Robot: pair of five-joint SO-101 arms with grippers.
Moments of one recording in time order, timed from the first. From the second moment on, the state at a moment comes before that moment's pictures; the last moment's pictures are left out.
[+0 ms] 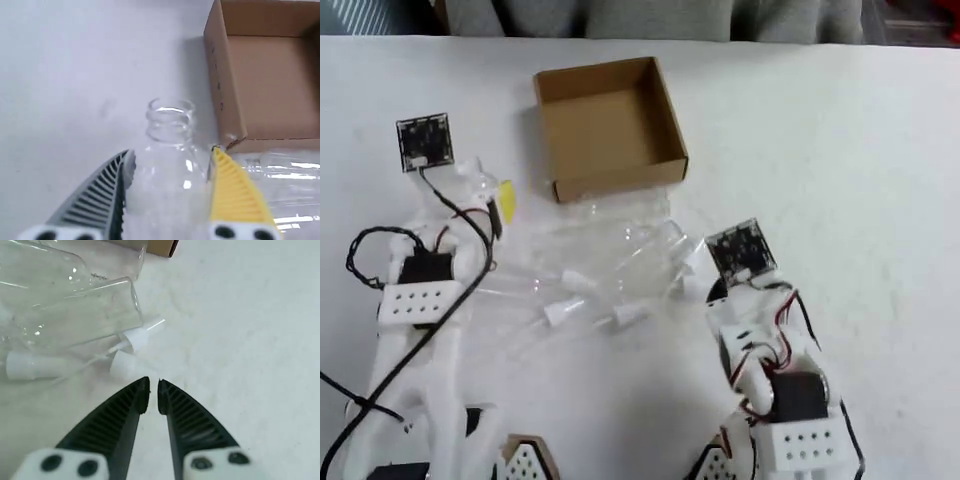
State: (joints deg) left arm -11.3 -33.8 54.5 29.3 8.3; right arm -9.5 -82.3 72.9 60.9 19.5
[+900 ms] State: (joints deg) left arm -11.3 -33.9 57.6 23.2 8.2; right arm -14.3 -30.5 59.9 52.5 64.0
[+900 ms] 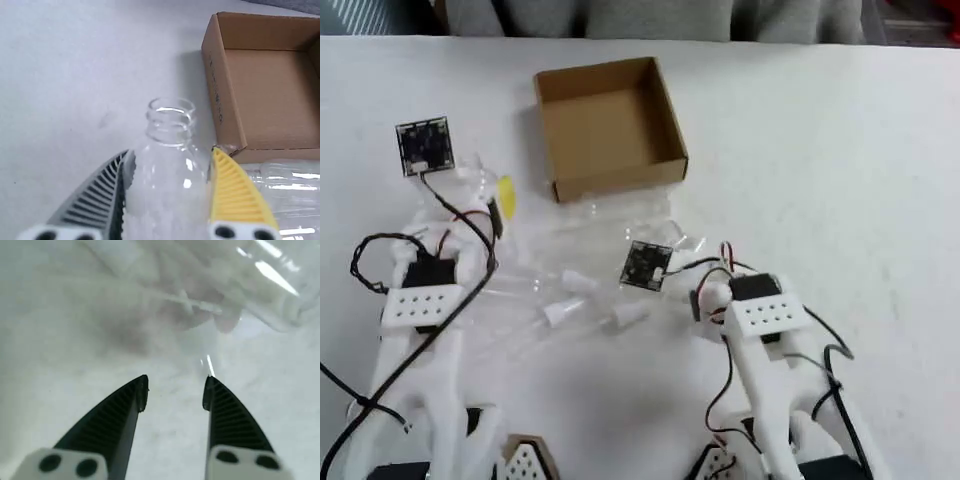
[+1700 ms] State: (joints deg) left arm -11.3 -33.9 57.7 23.2 8.2; right arm -5.8 -14.2 42.3 62.2 72.9
